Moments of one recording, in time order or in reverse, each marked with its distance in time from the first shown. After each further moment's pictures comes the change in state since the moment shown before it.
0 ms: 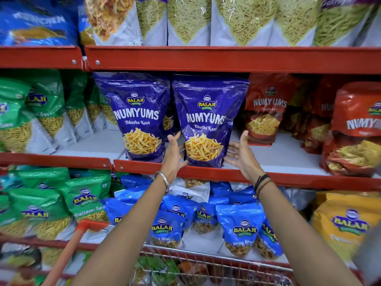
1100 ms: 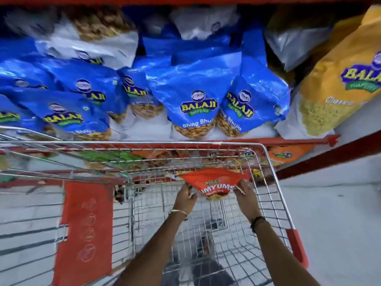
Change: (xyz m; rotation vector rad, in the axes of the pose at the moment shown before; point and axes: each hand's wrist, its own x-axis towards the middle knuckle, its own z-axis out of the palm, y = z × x) left_hand -0.243 -0.443 0.048 0.654 -0.237 -0.748; right_hand -0.226 0.426 -0.206 -0.564 0.210 0.689
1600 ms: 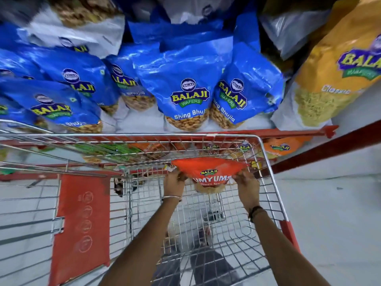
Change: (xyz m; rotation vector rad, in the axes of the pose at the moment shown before) left_hand 0.002 0.017 -0.012 0.109 0.311 0.169; right_hand 0.004 0.000 -0.010 0.052 0.214 -0.187
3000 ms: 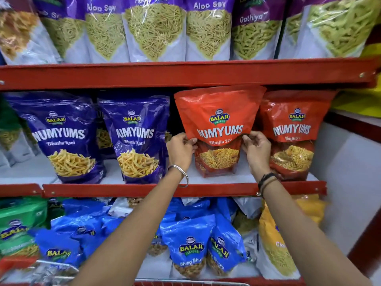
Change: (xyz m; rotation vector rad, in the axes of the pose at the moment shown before) left_hand 0.028 0.459 -0.237 -0.493 0.348 0.633; right_hand 0.073 -0.467 -0.223 0.665 0.264 -0.680
